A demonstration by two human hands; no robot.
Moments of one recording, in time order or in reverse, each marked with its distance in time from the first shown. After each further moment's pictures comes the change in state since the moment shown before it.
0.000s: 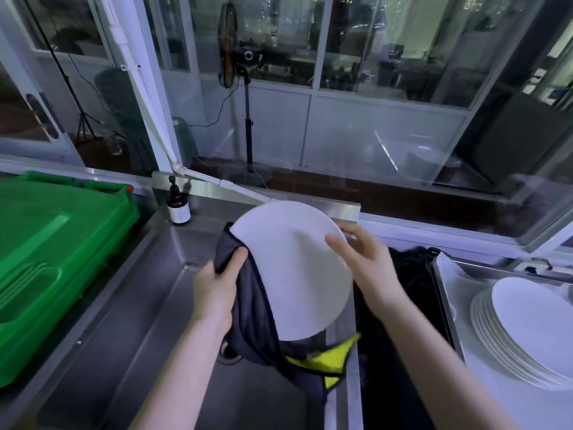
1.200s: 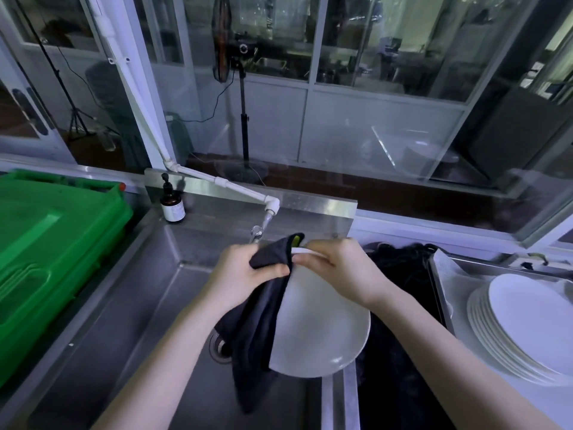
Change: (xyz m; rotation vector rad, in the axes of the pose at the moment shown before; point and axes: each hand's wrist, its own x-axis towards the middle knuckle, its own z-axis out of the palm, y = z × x) left_hand 0.011 0.022 0.018 0.626 -0.510 0.455; right_hand 0.015 -0.003 0.010 -0.593 -0.278 -0.463
